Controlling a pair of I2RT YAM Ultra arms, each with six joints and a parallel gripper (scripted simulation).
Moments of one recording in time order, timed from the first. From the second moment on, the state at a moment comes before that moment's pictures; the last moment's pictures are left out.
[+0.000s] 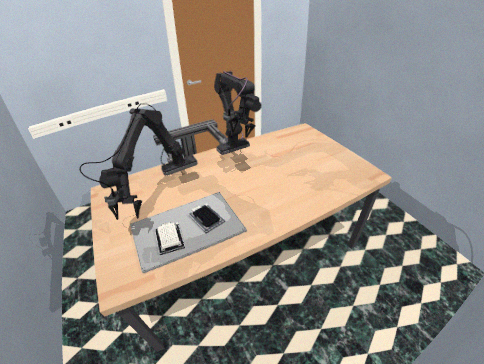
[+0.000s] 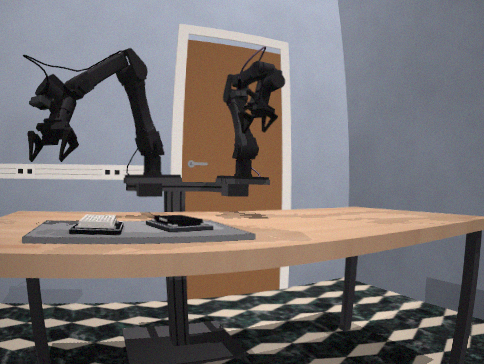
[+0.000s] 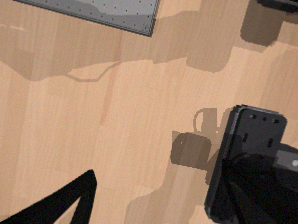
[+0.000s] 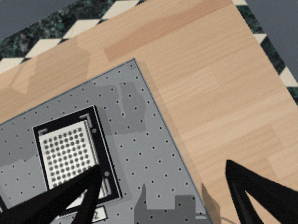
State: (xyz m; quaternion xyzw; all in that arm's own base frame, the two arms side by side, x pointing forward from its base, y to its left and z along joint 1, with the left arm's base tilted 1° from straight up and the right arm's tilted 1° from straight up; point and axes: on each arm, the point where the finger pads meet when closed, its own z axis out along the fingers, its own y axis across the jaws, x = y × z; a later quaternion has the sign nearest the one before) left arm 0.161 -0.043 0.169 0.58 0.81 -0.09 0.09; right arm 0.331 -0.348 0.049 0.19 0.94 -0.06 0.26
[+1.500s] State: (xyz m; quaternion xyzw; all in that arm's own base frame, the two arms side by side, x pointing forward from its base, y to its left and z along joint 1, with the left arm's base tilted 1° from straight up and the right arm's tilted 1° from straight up) left arm 0.161 -0.043 0.169 0.58 0.81 -0.09 0.09; right arm 0.387 -0.200 -0.057 0.05 1.00 0.00 0.01
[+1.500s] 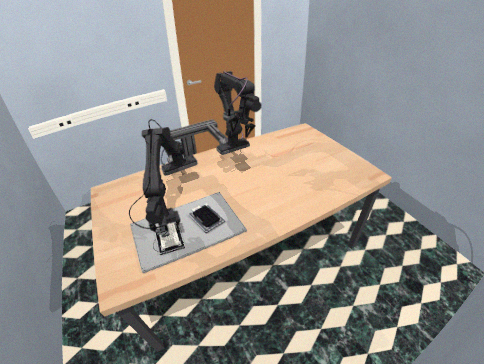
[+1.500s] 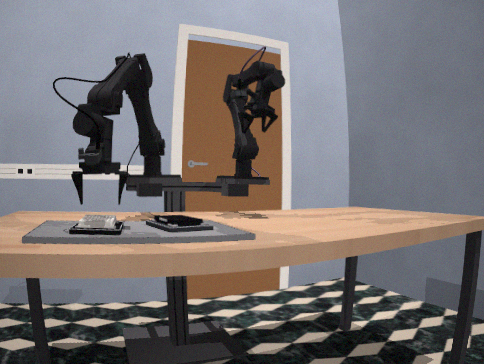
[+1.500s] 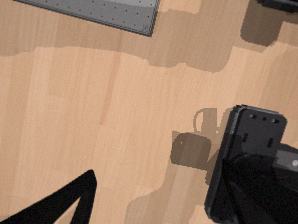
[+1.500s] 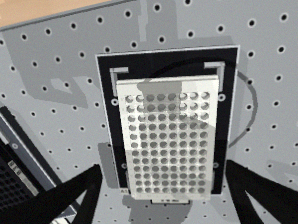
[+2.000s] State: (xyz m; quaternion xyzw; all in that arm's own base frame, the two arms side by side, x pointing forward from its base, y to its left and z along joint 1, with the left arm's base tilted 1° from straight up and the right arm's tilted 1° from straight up) left arm 0.161 -0.043 0.169 0.58 0.81 -0.09 0.09; right arm 0.374 -0.204 -0.059 0.07 1.00 0.00 0.00
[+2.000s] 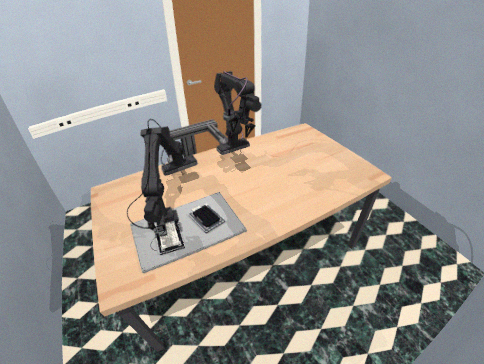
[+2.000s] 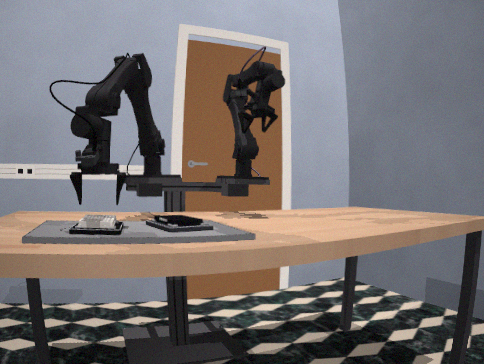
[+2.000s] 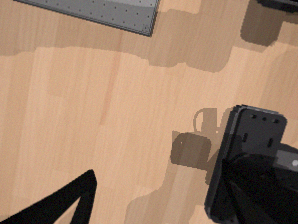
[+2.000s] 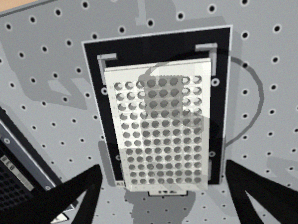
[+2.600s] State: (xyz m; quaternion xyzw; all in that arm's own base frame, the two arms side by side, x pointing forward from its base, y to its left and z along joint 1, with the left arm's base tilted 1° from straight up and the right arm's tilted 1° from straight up) left arm 0.161 -0.043 0.169 0.58 0.81 -0.09 0.09; right arm 0.377 -0.205 -0.057 0.07 1.00 -0.01 0.00
